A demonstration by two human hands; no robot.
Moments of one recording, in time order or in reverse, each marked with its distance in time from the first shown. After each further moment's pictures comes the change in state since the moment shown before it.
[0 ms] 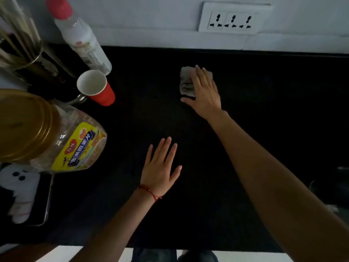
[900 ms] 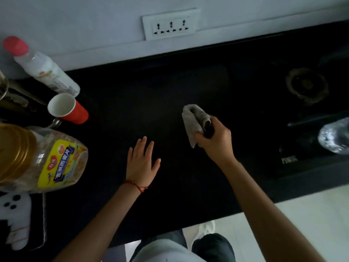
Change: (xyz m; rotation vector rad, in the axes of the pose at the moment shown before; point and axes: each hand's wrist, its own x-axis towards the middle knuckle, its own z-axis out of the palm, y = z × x) left_hand 0.003 0.007 -0.024 -0.121 -0.153 -0.027; right_hand -0.198 -0.001 -0.067 0.689 0.276 0.464
